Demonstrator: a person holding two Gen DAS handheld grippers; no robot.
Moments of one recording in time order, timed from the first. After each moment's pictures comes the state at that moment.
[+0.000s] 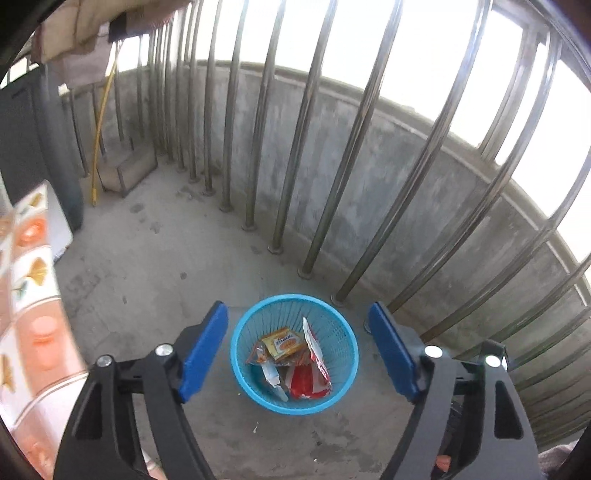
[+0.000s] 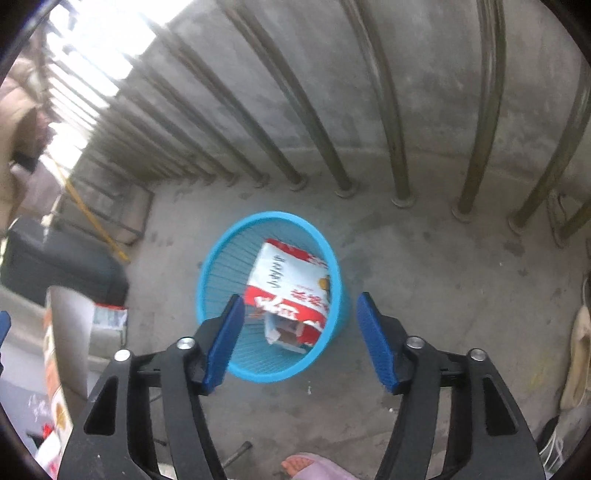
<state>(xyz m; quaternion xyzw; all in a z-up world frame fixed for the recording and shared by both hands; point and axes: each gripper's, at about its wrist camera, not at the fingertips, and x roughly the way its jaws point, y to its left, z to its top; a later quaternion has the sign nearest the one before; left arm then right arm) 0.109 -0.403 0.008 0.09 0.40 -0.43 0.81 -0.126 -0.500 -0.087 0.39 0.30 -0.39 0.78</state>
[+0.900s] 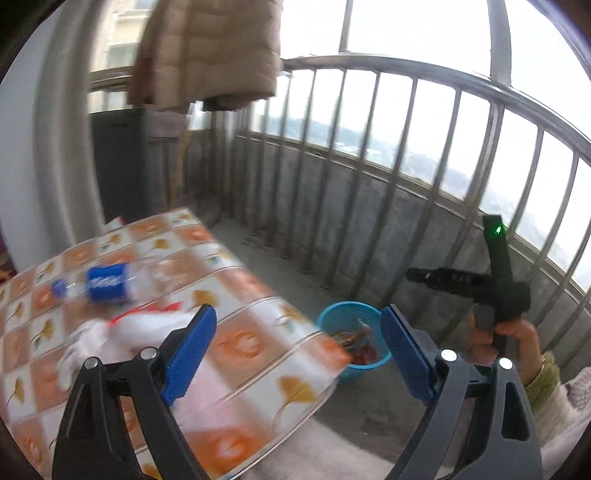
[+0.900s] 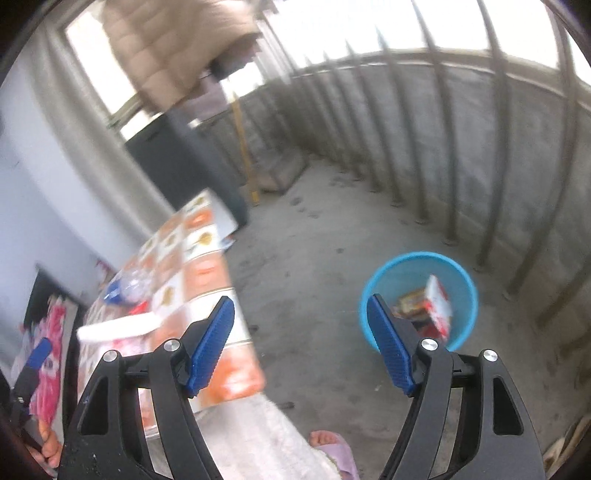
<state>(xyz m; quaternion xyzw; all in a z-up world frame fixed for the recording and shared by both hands) 0.032 -0.078 0.085 0.04 0.28 -0.38 0.88 -0.041 -0.345 0.032 0.20 0.32 -0.14 0.92</state>
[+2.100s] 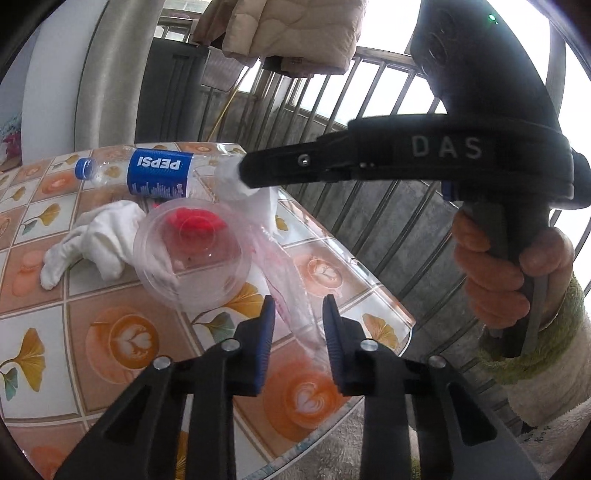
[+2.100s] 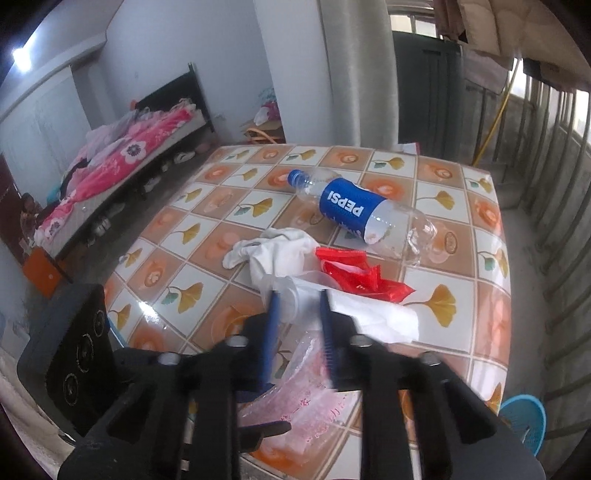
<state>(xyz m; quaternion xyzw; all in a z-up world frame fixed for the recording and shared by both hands) 0.076 -0.007 -0.017 -0.05 0.35 -0.35 0.87 0.107 -0.080 0.011 -0.08 0.42 0.20 0.88</state>
